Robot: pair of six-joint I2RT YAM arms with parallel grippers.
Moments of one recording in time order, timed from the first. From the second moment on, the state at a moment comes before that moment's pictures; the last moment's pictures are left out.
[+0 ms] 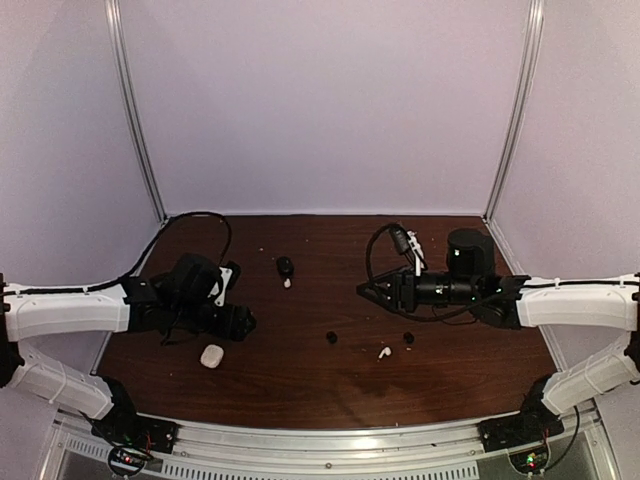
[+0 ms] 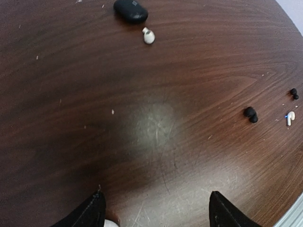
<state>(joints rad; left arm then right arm) -0.80 1.22 0.69 -0.31 -0.11 -0.44 0.75 1.28 0.68 0.34 -0.49 0.47</state>
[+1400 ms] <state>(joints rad) -0.80 1.28 0.52 -0.39 -0.17 -0.61 0.75 1.30 0.65 0.40 -0.54 0.43</state>
